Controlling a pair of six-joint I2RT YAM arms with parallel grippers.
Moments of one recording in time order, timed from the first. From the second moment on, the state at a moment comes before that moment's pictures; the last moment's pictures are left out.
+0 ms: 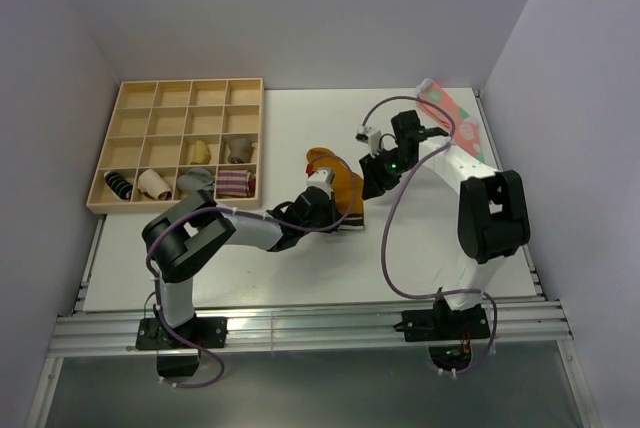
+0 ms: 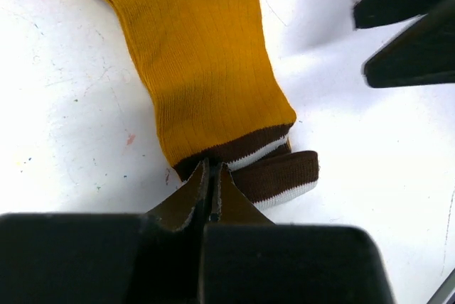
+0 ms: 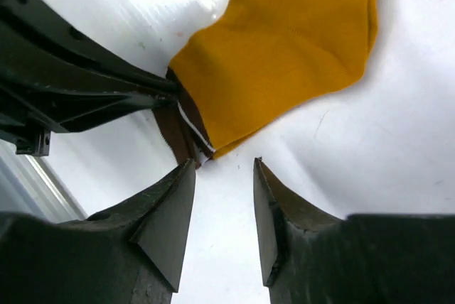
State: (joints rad) left arm -0.94 1.88 0.86 0.46 -0.15 -0.70; right arm 0.22 1.79 1.28 -0.77 -0.62 -0.40
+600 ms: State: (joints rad) left arm -0.83 1.90 1.04 0.10 0.12 -0.75; right arm 0.26 1.46 0.97 -0.61 -0.65 -0.66
